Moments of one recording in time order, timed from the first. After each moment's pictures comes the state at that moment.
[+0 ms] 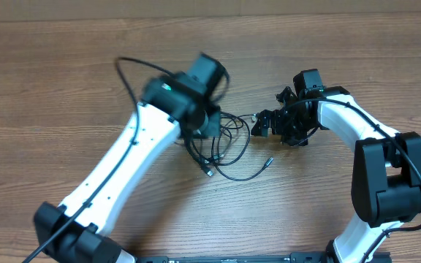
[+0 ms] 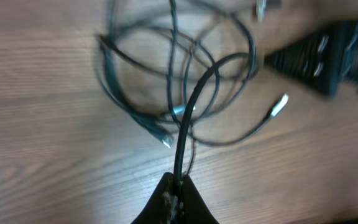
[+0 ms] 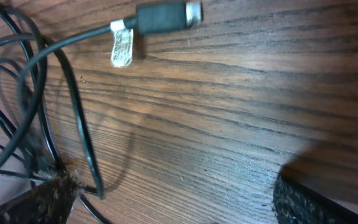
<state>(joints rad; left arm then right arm) -0.54 1.67 1.66 -1.27 0.04 -0.53 0.15 1.91 1.20 -0.76 -0.47 0.23</state>
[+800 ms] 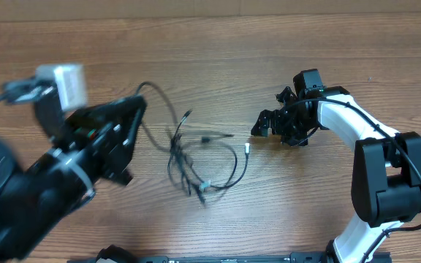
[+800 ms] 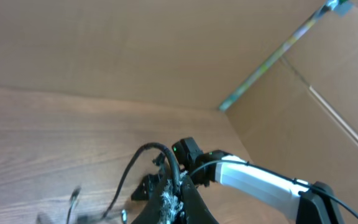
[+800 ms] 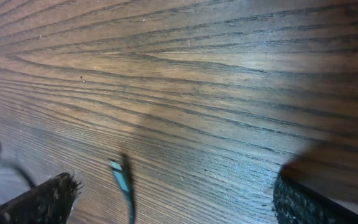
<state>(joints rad) -0.44 1.08 2.00 -1.17 0.13 -0.55 0.15 1.91 1.20 -0.76 -0.47 0.23</state>
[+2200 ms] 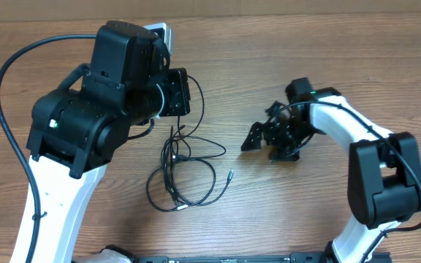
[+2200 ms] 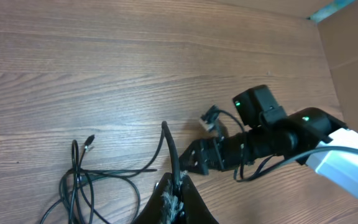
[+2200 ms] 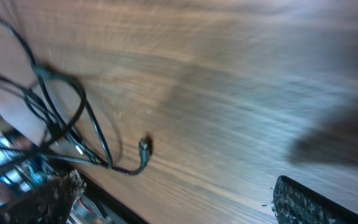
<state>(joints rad) -0.44 1.47 2.00 -1.33 0.12 -0.49 0.23 1.91 1.19 -0.95 -0.65 0.19</state>
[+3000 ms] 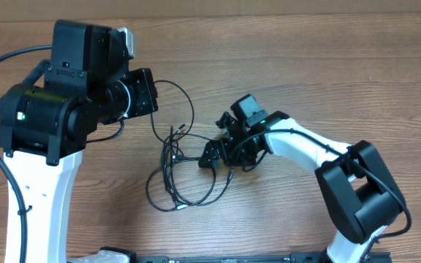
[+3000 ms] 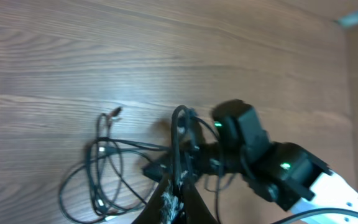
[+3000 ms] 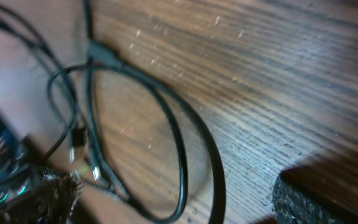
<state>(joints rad) -0.23 1.47 2.00 -1.45 0.26 -0.44 0.57 1.89 1.10 -0.54 -0.59 0.38</state>
